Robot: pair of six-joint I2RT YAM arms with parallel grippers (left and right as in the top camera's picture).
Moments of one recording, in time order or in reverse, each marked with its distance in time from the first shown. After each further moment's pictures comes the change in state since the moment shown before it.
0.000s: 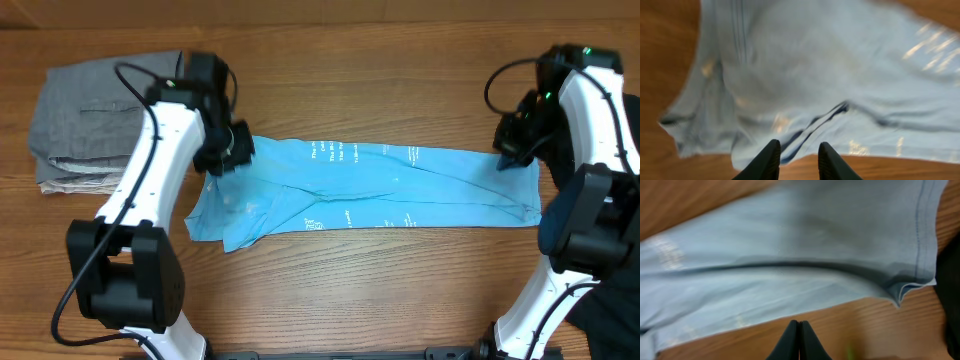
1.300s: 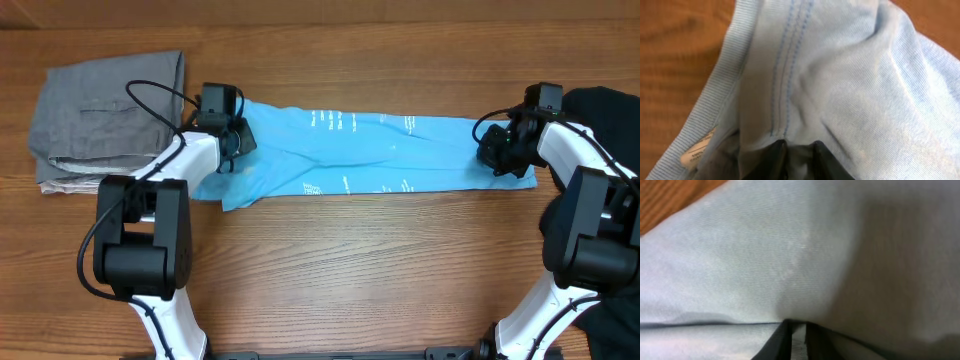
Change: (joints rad) left arm 0.033 0.177 -0.285 0.872 -0.206 -0.042; right arm -0.011 -0.090 -0.500 0.858 -0.087 0.057
